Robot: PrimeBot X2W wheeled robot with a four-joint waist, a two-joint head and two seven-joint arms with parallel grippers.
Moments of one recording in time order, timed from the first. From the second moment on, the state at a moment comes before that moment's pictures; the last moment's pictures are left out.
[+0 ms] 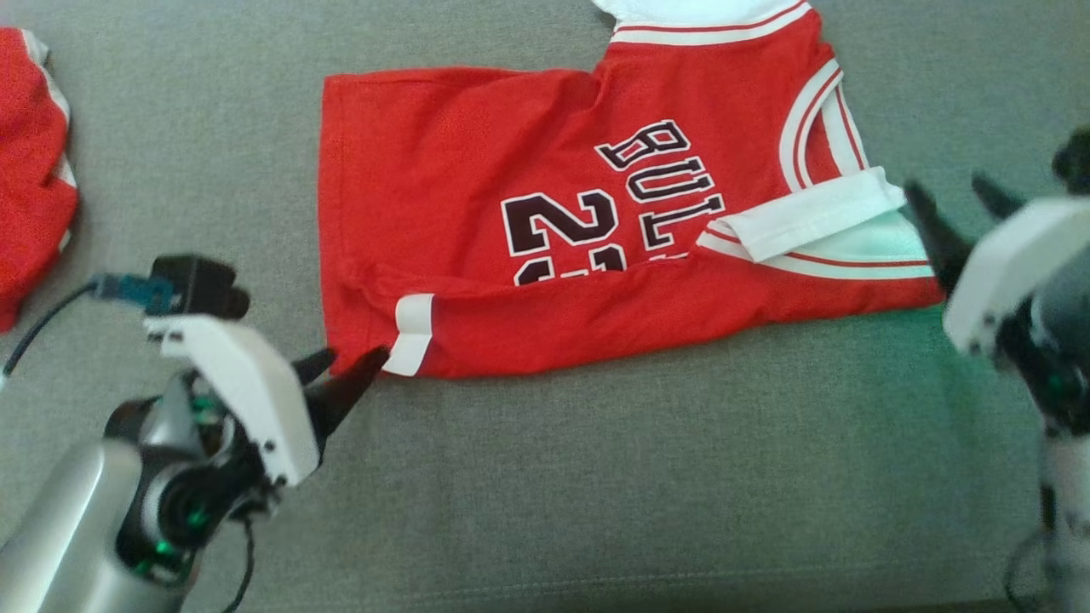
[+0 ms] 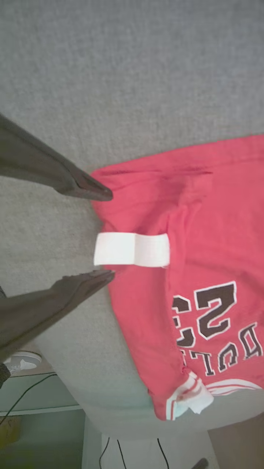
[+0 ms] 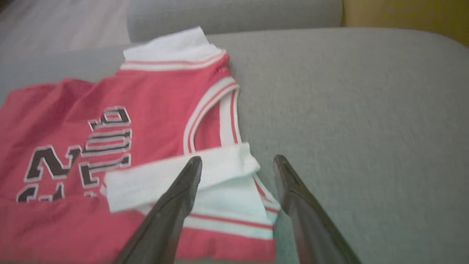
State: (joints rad) left arm -0.25 0.44 -0.36 -0.14 -0.89 0.18 0.73; right arm -0.40 -0.20 -0.07 0.04 0.30 0.12 0.72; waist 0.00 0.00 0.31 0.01
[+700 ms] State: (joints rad) left arm -0.27 0.45 -0.39 -0.09 -0.81 0.17 0.67; right arm -0.33 -0.32 0.00 0.02 0.33 0.12 0.91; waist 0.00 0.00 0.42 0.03
